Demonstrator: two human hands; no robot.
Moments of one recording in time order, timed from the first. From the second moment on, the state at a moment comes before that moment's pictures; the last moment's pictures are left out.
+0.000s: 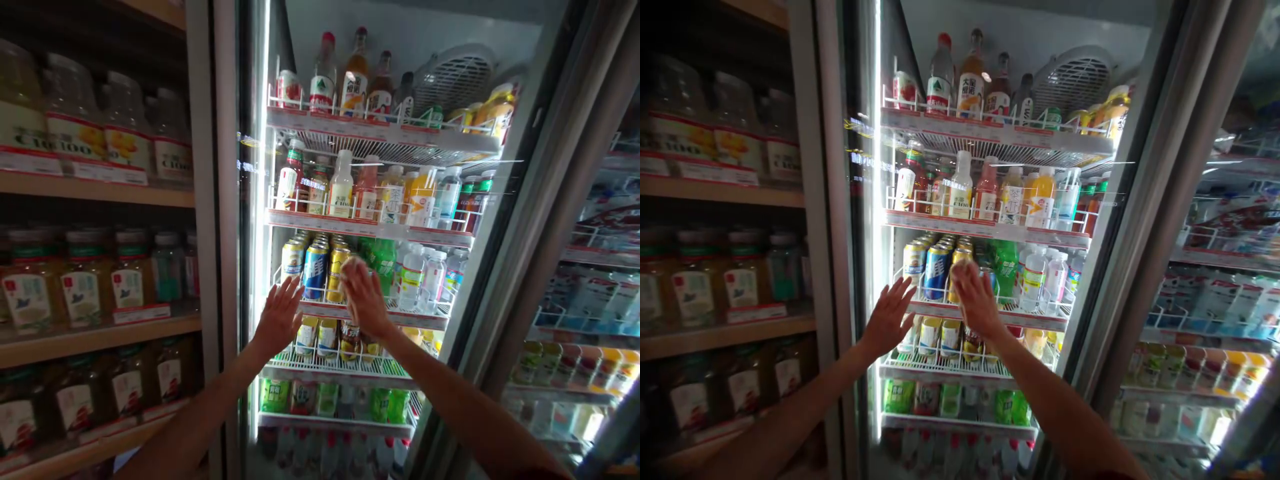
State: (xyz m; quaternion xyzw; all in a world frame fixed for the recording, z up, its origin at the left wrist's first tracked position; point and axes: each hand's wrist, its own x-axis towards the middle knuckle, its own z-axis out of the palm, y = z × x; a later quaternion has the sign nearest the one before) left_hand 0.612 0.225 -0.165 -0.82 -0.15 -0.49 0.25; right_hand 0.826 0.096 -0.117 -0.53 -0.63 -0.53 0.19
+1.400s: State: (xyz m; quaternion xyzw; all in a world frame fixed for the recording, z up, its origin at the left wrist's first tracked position) left_hand 0.691 0.216 -0.078 -0.75 0.02 -0.62 0.23; right_hand 0.864 0.086 -0.032 -0.49 -0.61 -0.59 0.19
